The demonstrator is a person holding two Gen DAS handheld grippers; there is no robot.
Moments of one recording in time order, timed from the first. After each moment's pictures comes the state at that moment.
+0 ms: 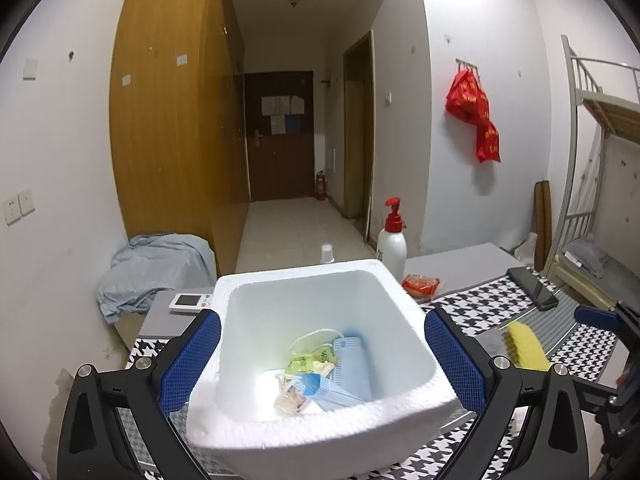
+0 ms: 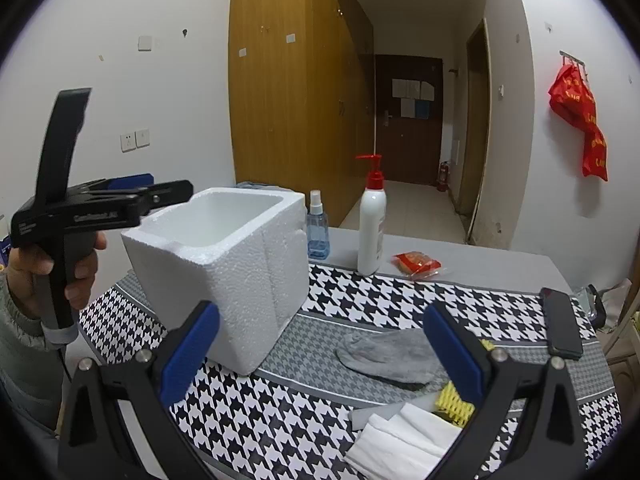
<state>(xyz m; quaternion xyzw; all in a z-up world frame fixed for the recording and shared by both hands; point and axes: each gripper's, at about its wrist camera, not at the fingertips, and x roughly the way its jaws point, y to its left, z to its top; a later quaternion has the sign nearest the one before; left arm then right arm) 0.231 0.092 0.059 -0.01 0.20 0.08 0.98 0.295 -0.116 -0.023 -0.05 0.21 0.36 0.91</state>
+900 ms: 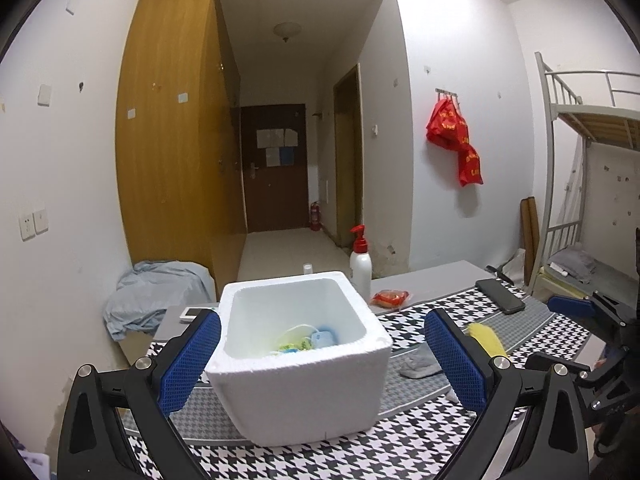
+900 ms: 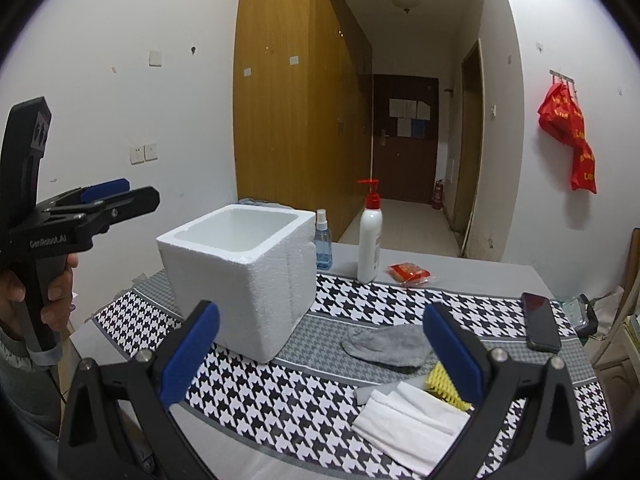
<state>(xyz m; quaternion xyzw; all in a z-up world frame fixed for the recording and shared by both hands) 0.147 0.049 0.081 0.01 0.15 0.07 0.99 0.240 -0.145 -0.006 -0.05 0.17 0.36 0.92</state>
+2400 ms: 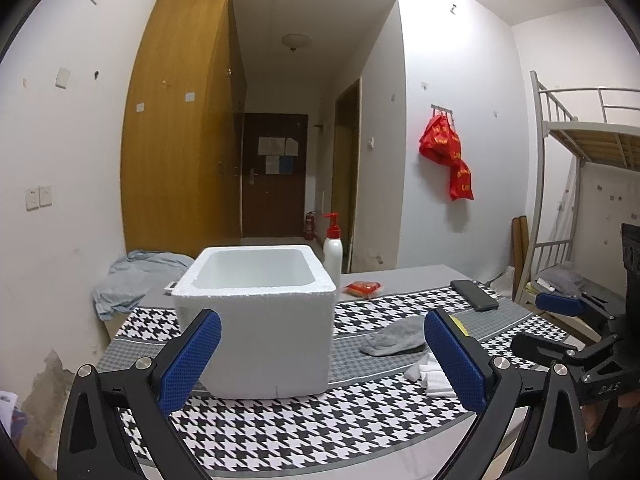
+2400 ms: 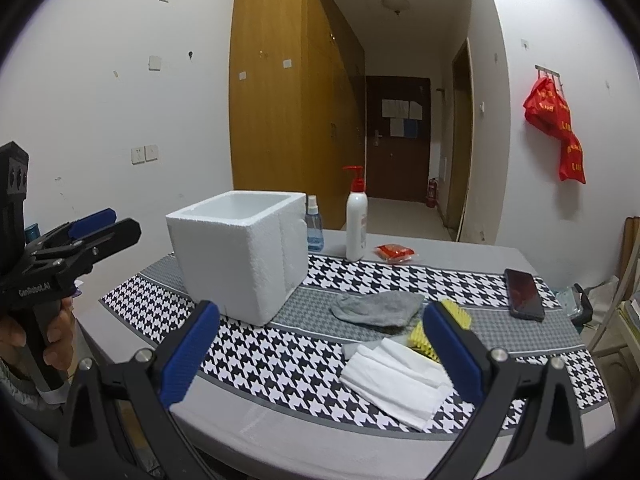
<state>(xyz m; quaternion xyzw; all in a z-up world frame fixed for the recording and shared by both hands) 0.104 0.004 0.033 -0.03 0.12 0.07 0.99 0.211 -0.187 -0.029 -0.04 0.17 0.35 0.92</state>
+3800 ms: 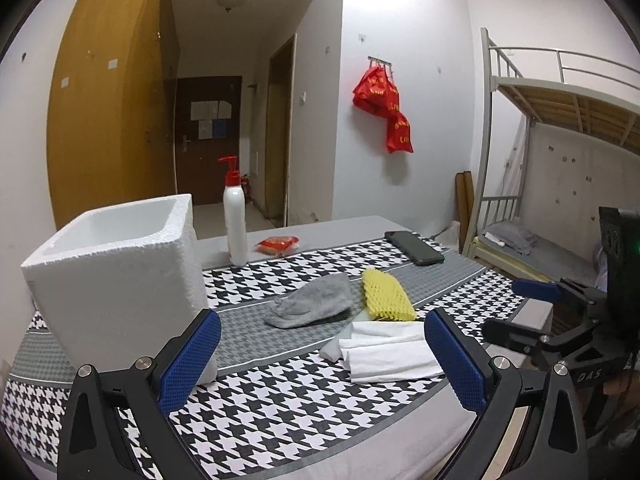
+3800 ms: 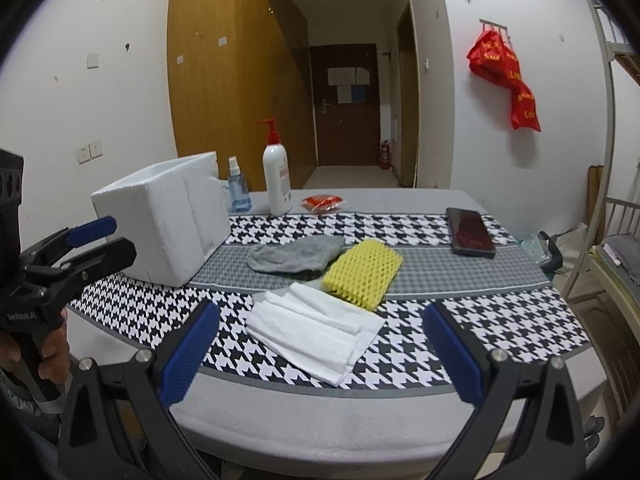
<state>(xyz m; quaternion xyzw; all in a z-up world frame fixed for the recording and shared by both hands) 0.178 -0.056 -0.008 -0.01 0.19 -0.05 0.98 0.256 -0.247 -0.080 -0.01 0.24 0.27 0.93</state>
